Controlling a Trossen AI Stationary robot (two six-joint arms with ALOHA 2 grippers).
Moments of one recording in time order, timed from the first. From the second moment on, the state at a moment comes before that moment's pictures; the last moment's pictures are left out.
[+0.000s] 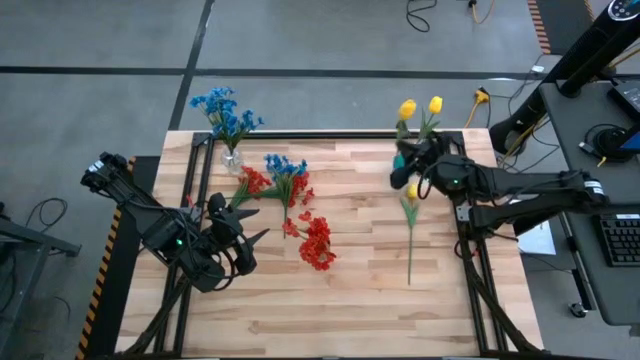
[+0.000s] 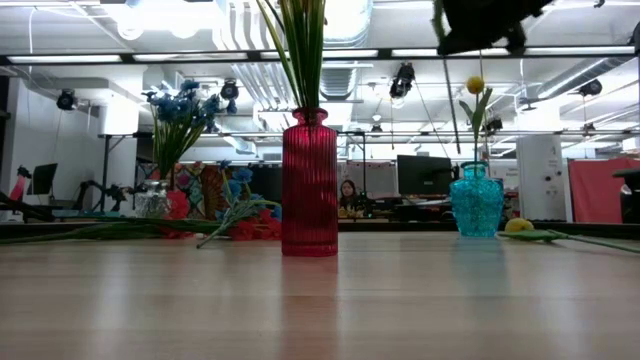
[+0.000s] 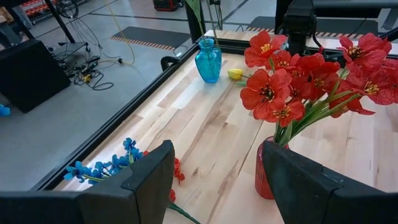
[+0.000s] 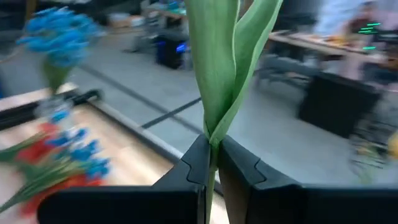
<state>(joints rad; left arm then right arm) -0.70 1.23 1.22 -0.98 -1.07 -0.81 -0.07 0.90 0.78 -0.11 0.84 0.08</state>
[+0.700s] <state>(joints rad) -0.70 1.23 1.22 -0.98 -1.09 -0.81 -0.25 0.86 0.76 -0.09 1.00 0.06</state>
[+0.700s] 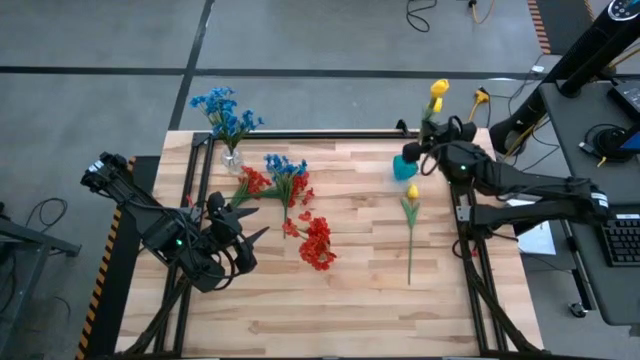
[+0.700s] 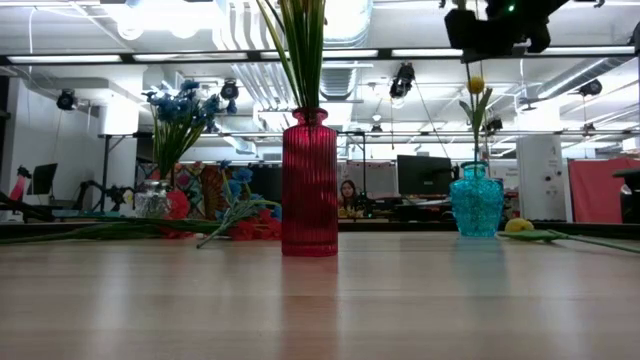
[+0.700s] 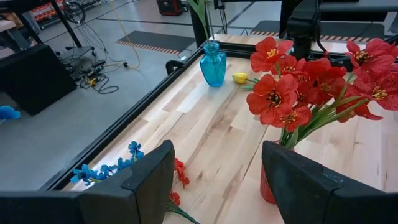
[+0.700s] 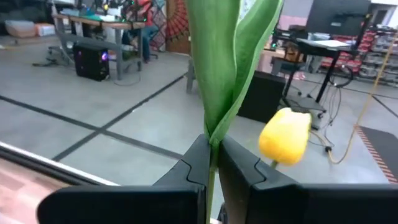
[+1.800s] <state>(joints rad) -0.70 1.23 1.22 -0.98 -1.09 -0.81 -0.31 0.92 0.71 -0.09 0.99 0.15</state>
